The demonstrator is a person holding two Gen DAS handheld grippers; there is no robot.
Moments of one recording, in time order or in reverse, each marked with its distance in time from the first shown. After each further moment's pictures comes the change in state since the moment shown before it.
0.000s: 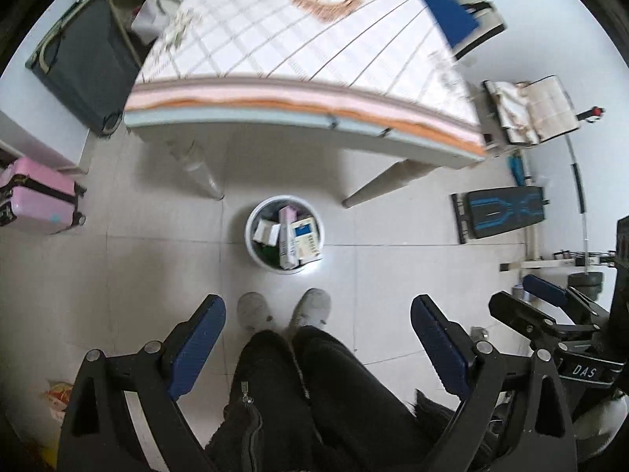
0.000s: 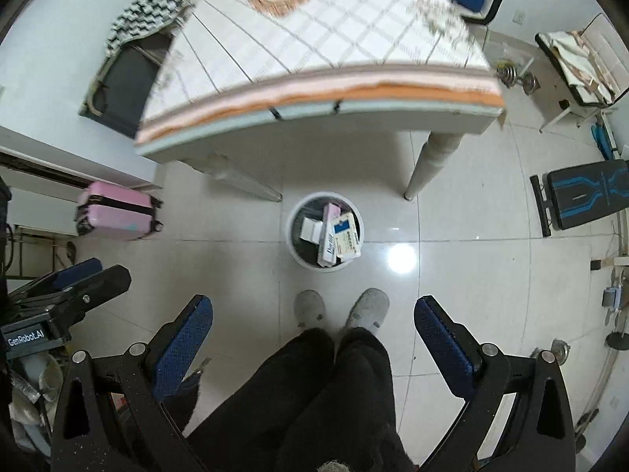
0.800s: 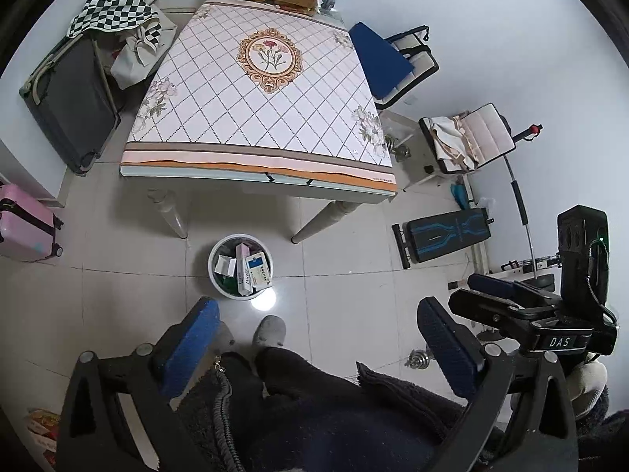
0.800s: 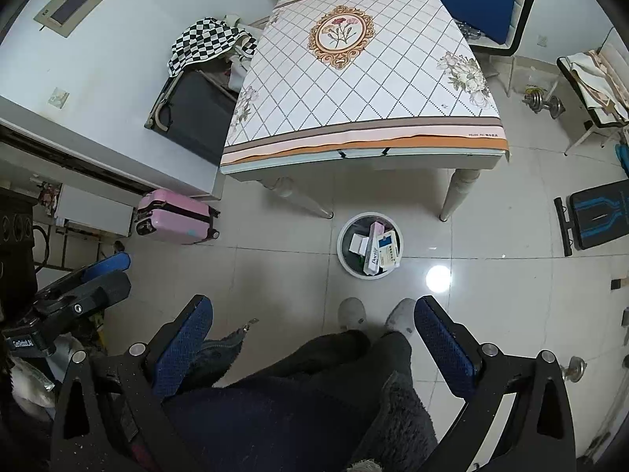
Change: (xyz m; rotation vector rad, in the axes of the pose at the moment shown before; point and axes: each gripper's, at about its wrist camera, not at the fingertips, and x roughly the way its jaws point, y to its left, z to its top) left arm -0.125 -0.029 -0.021 0.037 -0.157 -0.160; right arm -0.131 0.033 -0.019 -0.032 -0.062 0.166
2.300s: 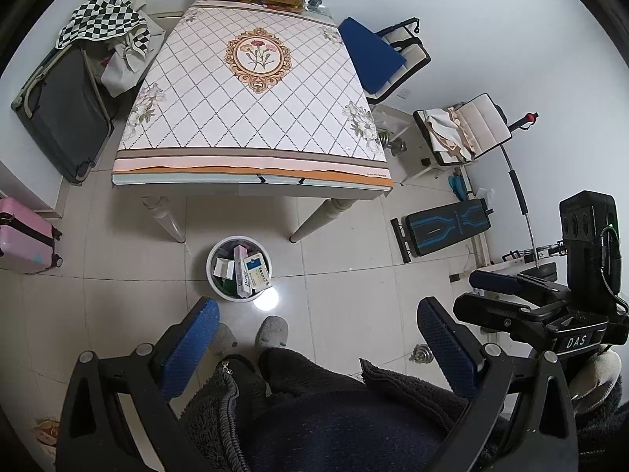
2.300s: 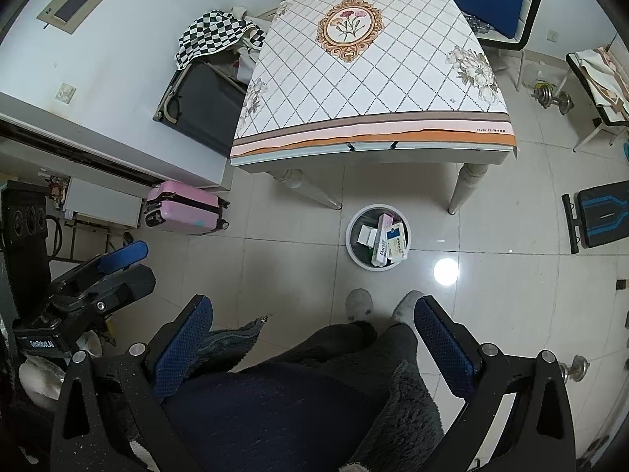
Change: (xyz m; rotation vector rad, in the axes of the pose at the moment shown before) left arm 0.005 -0.014 0.002 0.042 0.013 0.002; right arm -0.002 0.002 0.005 0.001 0.038 0.034
